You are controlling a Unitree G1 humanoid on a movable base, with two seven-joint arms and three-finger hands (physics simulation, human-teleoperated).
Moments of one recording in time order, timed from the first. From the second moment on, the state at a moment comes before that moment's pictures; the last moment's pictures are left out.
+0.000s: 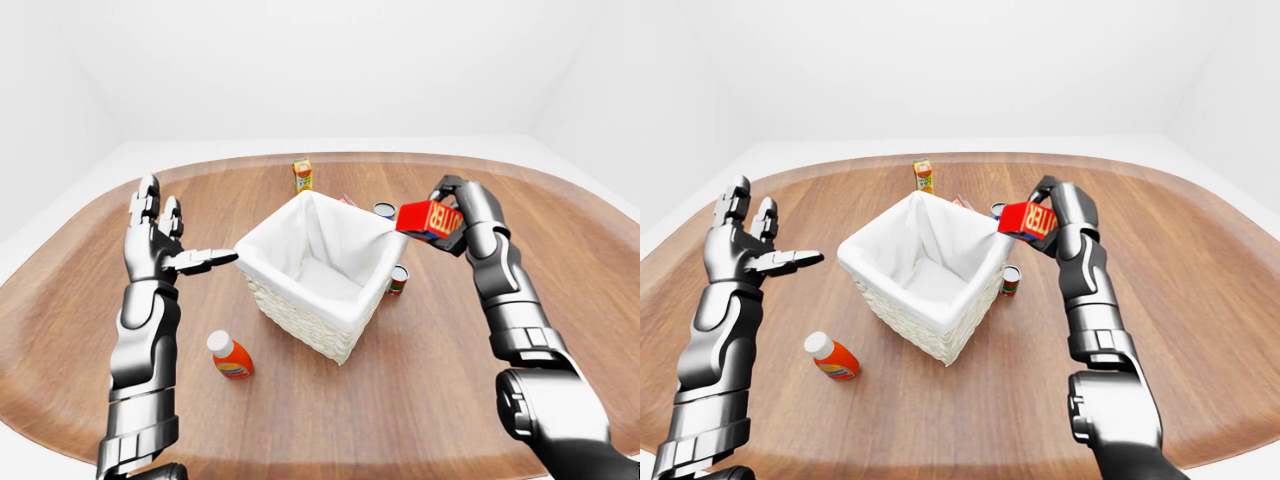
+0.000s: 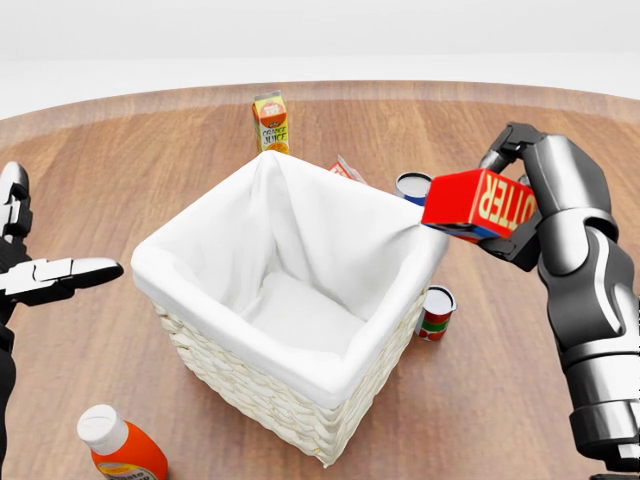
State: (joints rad) left arm -0.34 0.28 0.29 0.05 -0.33 0.09 -0.04; right arm -0.75 -0.37 -0.12 0.64 -0.68 0.09 -0.03
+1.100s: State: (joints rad) left arm -0.33 0.29 0.31 0.09 -0.36 0.09 -0.05; right arm -0.74 -0.08 0.01 0.36 -0.80 0.09 -0.19
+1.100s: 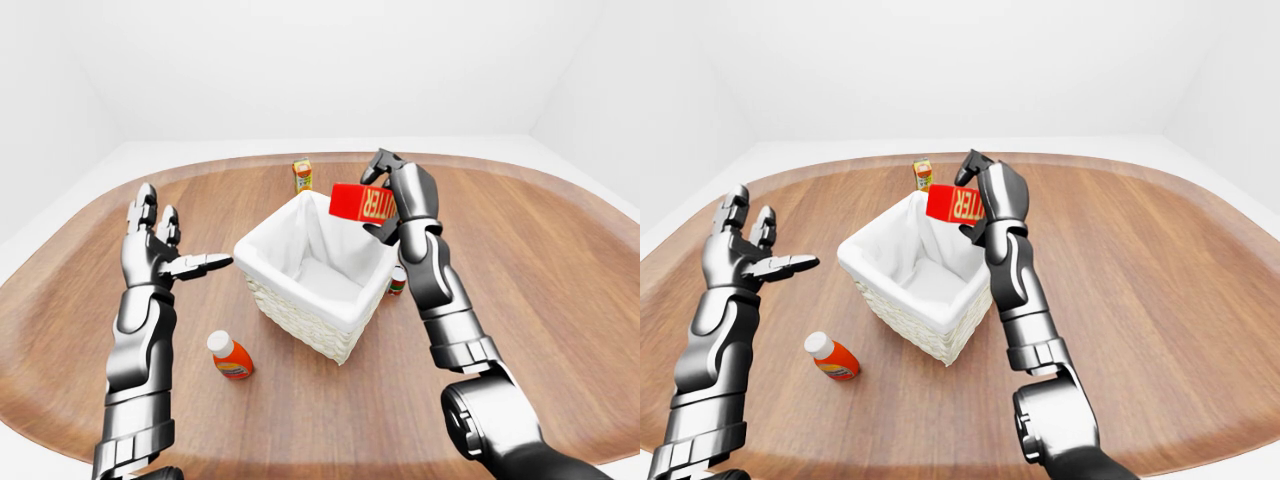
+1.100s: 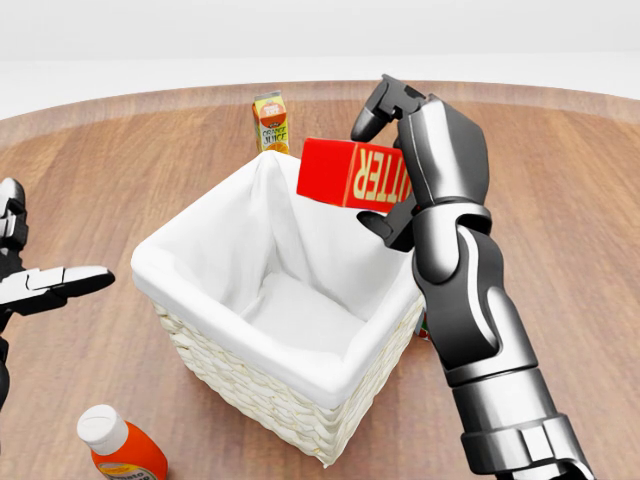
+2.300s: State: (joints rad) left arm -0.30 0.28 0.31 0.14 -0.36 0.09 -0.06; right arm -0.84 0.07 0.03 0.67 -0.37 0.09 -0.36
